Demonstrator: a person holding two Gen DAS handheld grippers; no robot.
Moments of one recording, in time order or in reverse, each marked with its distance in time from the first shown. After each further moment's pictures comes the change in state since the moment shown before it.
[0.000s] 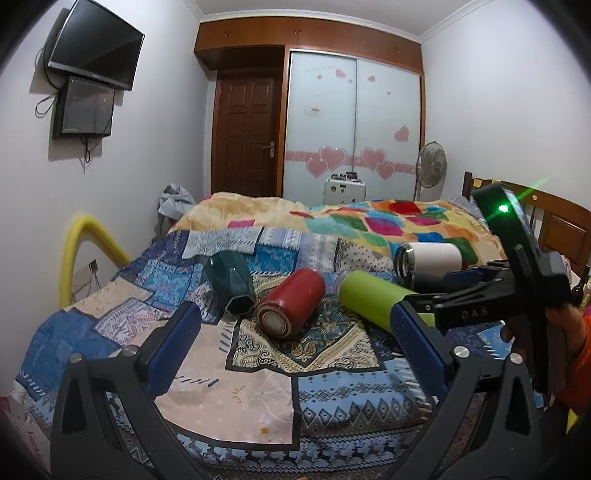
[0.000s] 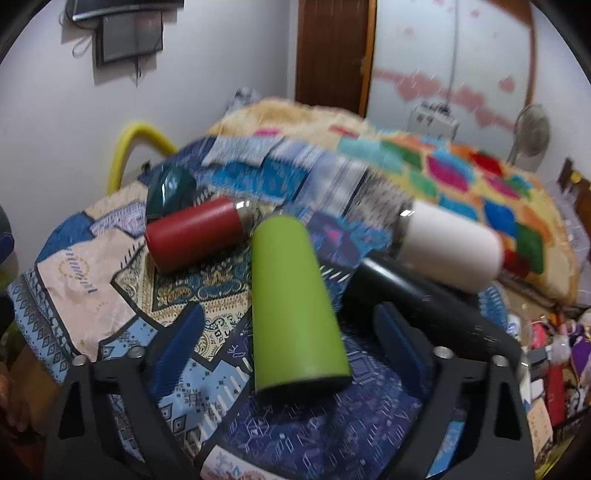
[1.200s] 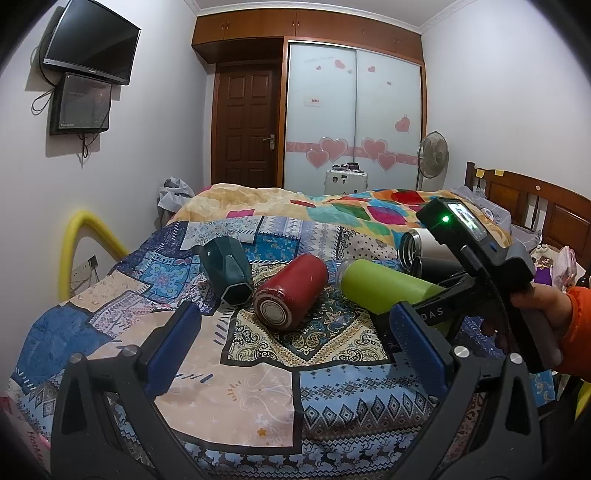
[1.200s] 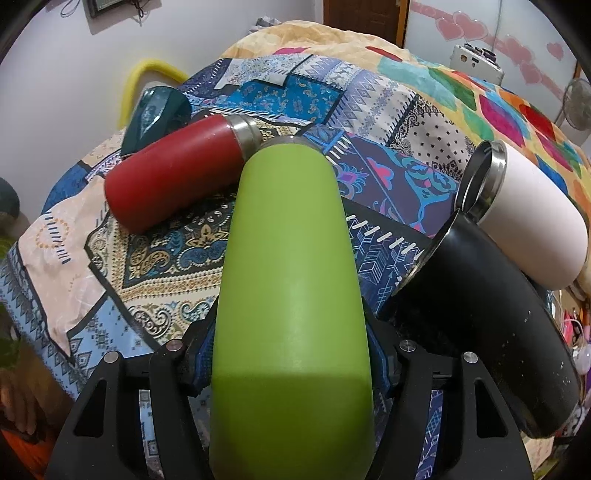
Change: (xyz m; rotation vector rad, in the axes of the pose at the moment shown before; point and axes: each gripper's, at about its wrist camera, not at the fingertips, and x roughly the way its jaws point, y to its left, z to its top) left arm 0.018 -0.002 -0.007 0.012 0.030 0.004; right arm 0.061 0.000 0.005 -0.041 0.237 0.077
